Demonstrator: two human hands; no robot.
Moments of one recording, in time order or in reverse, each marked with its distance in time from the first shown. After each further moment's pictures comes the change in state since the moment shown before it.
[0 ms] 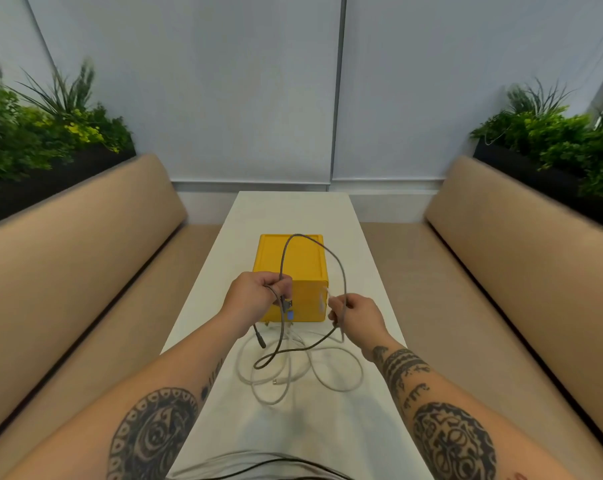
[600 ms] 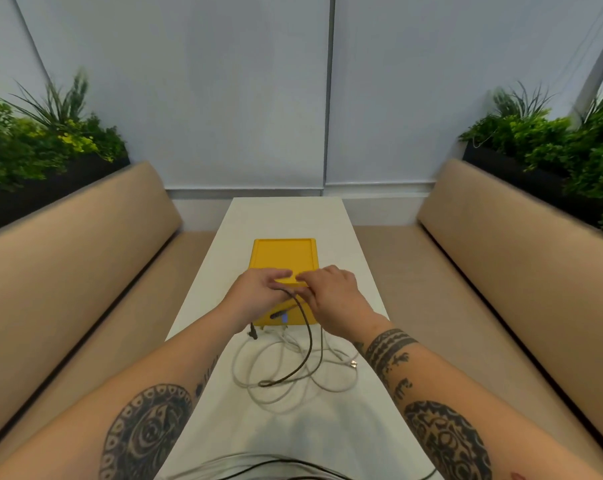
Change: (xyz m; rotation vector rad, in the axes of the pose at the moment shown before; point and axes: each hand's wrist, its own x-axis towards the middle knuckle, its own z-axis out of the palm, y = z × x) left_hand -0.004 0.021 -0.001 0.121 -0.161 0.024; right_hand -0.002 -0.048 -0.001 -0.926 -0.056 -0.668
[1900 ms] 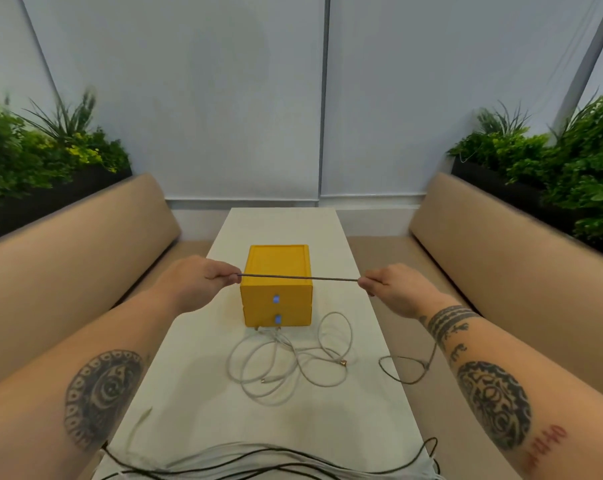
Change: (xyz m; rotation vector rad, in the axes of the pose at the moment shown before) left_hand -0.037 -0.002 -0.087 0.756 0.098 0.214; right_hand -0.059 0.076 -0.098 0.012 -0.171 0.165
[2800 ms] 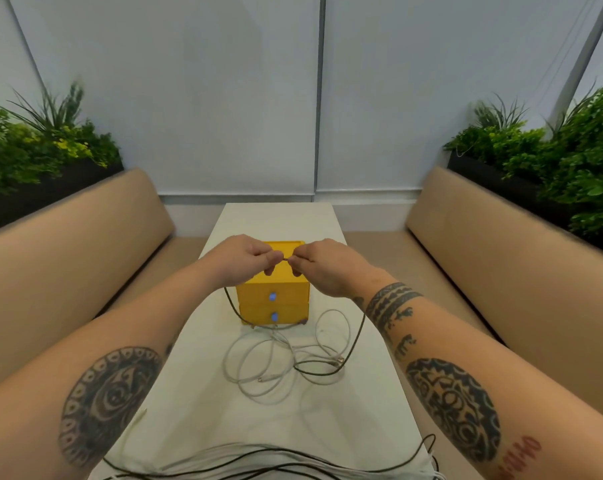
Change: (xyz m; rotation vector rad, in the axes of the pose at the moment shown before) left_hand 0.040 0.065 0.001 -0.280 -0.087 0.059; right_hand 0.035 -0.114 -0.012 0.065 -0.012 -0.162
